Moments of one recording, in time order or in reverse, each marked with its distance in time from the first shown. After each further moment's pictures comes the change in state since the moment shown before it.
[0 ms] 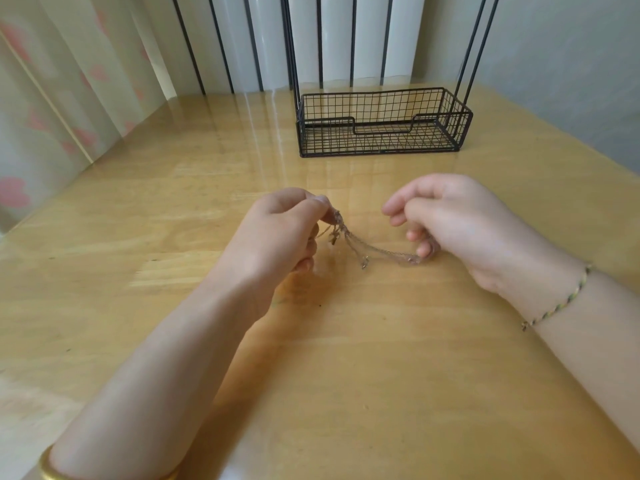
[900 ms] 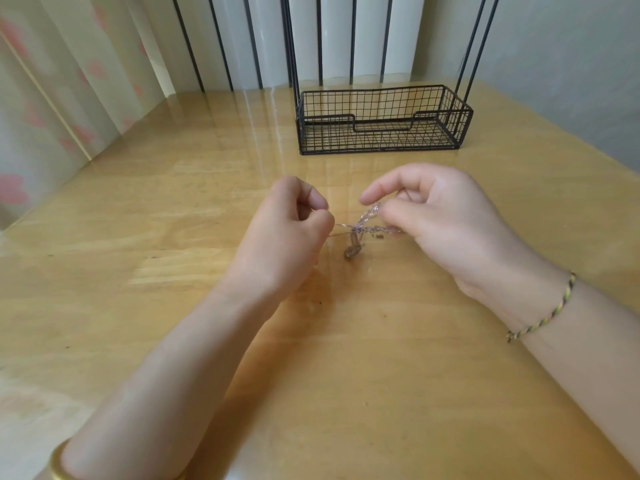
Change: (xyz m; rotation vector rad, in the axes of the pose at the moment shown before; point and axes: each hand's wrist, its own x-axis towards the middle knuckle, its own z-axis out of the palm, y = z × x) left_hand -0.003 -0.002 0.009 0.231 0.106 0.152; right_hand -0.006 -0.004 0.015 0.015 0.051 -0.284
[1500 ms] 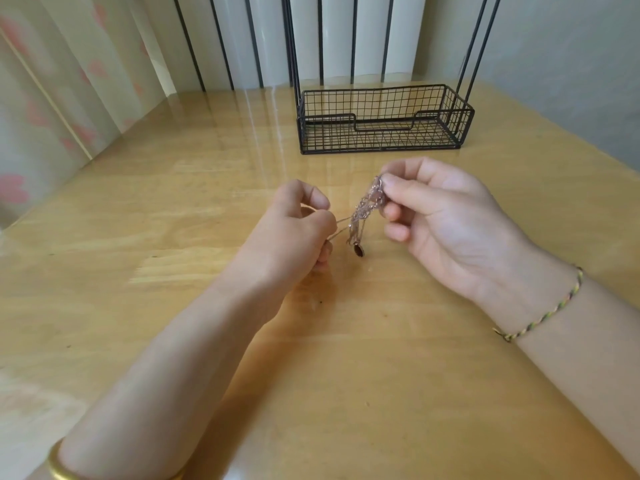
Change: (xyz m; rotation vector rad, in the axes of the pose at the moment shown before) left_hand 0.001 -0.002 0.000 -0.208 -0.083 -0.124; right_hand 0.001 0.001 0.004 0.757 -0.028 0.253
